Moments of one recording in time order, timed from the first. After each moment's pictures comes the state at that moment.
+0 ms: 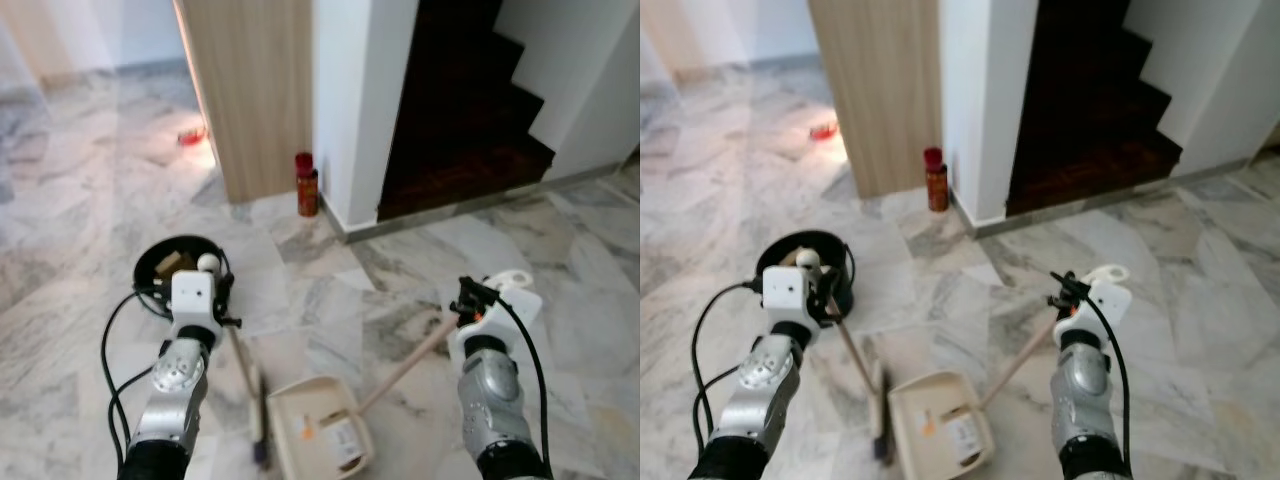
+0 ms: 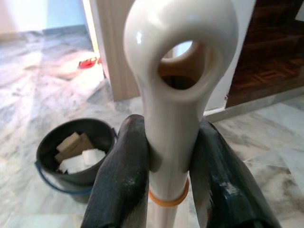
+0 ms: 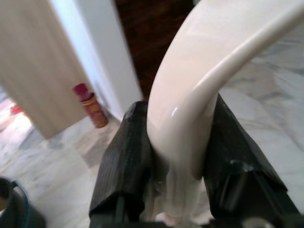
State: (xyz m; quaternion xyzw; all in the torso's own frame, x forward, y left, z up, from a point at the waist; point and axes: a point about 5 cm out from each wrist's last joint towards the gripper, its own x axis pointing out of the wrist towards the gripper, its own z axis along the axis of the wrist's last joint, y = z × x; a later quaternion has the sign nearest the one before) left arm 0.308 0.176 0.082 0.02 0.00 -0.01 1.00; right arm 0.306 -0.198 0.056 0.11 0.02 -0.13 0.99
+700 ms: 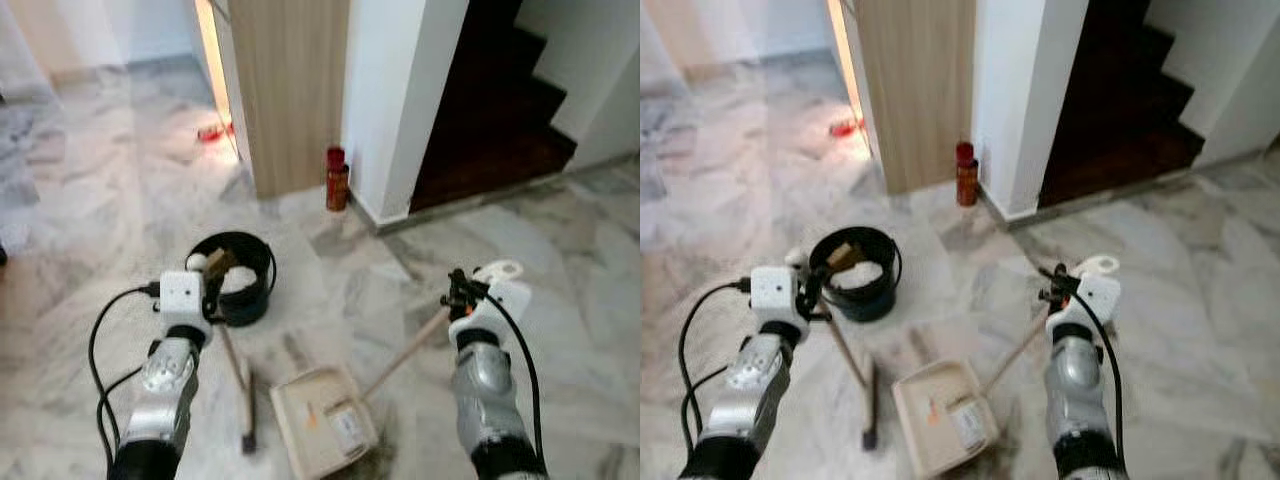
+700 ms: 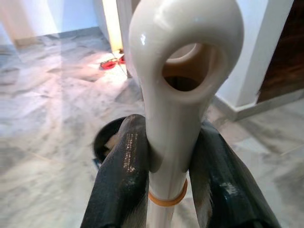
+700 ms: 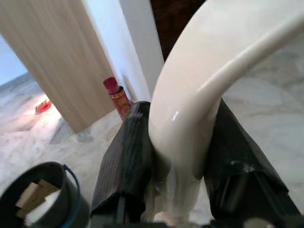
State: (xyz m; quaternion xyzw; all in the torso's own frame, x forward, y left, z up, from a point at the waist) left arm 0.308 0.187 0.086 0.03 0.00 0.00 1.00; right arm 0.310 -0.191 0.064 0.11 0.01 -0.11 0.99
